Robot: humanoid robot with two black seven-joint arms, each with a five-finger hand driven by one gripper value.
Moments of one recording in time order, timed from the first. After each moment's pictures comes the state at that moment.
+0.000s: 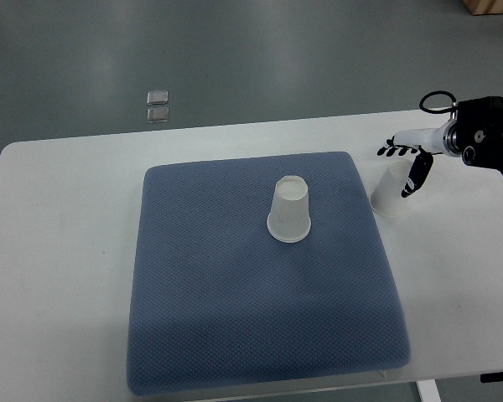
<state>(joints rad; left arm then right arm) -0.01 0.00 0.07 -0.30 0.13 -0.01 0.13 1.50 -0.42 -0.85 0.94 -0.52 0.06 0.04</state>
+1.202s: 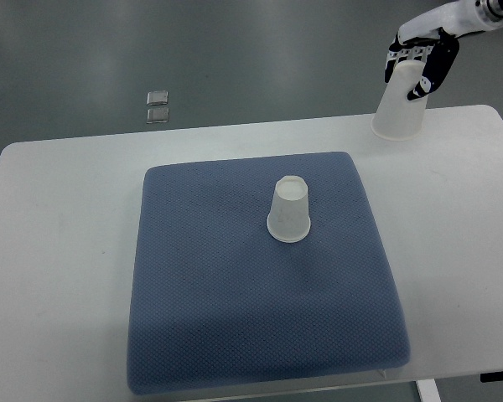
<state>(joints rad) -0.01 0.00 0.07 -0.30 0.13 -0.01 0.13 2.10 -0.55 -0.87 1.12 -0.62 0.47 0.03</state>
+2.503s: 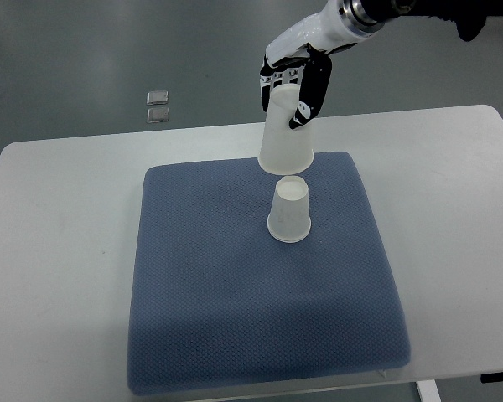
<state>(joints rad) -0.01 0.00 0.06 -0.29 0.13 -0.01 0.13 2.27 -0.24 -0.89 1.30 -0.31 0.39 0.03</state>
